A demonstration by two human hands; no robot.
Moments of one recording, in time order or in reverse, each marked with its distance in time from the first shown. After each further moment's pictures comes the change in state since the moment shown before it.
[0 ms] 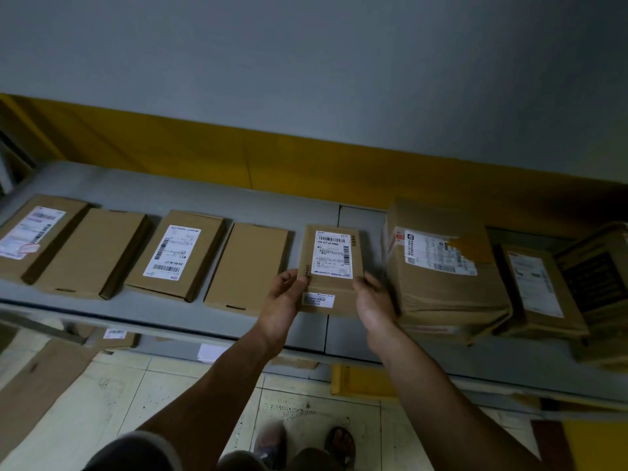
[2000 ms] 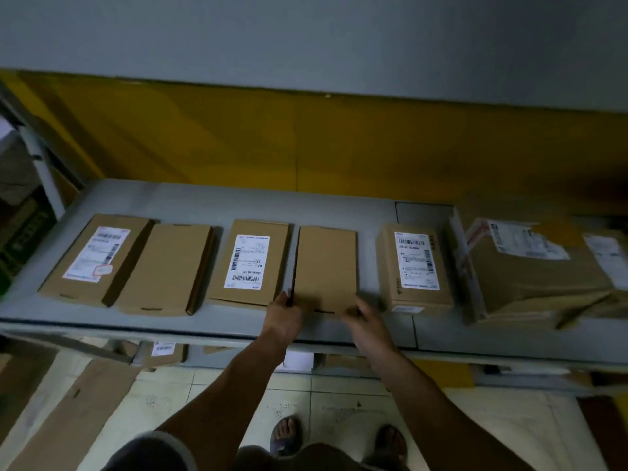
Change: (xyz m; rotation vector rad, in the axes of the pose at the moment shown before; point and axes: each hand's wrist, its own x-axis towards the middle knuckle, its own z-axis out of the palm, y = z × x) left_hand 0.019 0.023 -0.169 0.416 0.149 -0.184; right_hand -0.057 0.022 0.168 -0.053 -0.190 0.052
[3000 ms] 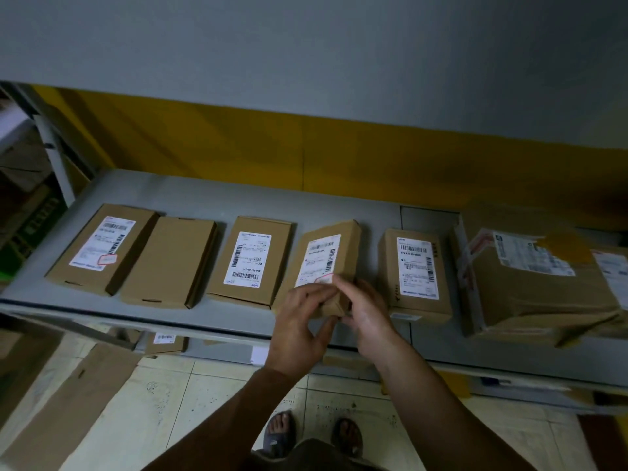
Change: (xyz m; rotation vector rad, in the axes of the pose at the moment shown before) left_hand -0.038 -0.014 0.014 0.374 0.130 1.001; right_hand -0.011 -0.046 -0.007 0.459 -0.102 -0.082
